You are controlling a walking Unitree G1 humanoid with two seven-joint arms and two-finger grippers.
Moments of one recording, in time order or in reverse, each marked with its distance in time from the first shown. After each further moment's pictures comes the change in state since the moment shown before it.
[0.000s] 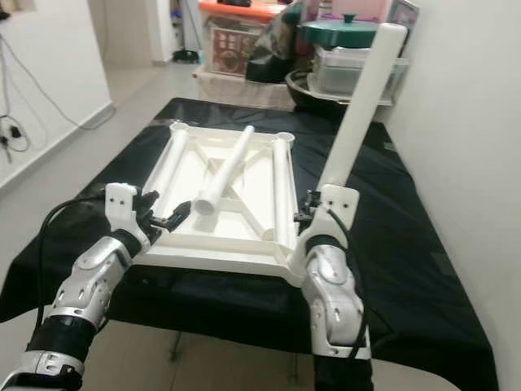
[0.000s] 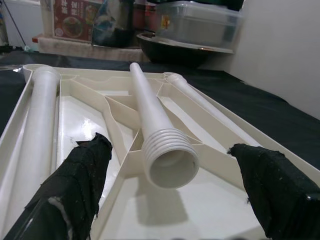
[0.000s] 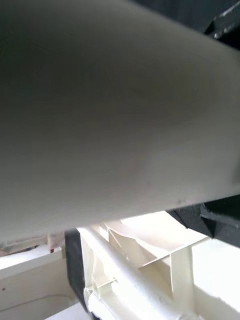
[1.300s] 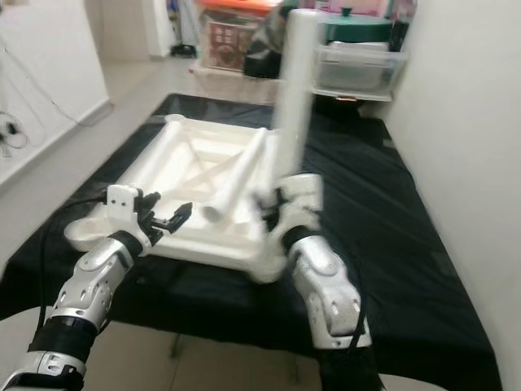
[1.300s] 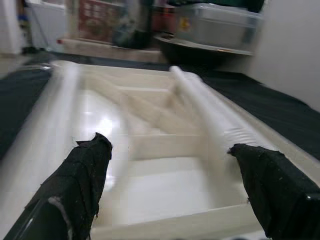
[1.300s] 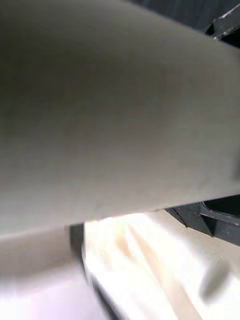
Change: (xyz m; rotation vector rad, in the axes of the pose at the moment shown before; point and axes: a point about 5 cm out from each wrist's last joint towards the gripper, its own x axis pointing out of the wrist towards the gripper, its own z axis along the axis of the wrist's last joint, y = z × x) left arm -0.002 0.004 -0.002 -0.001 -0.001 0.028; right arm 0.012 -0.022 0.006 -0.067 -0.028 -0.051
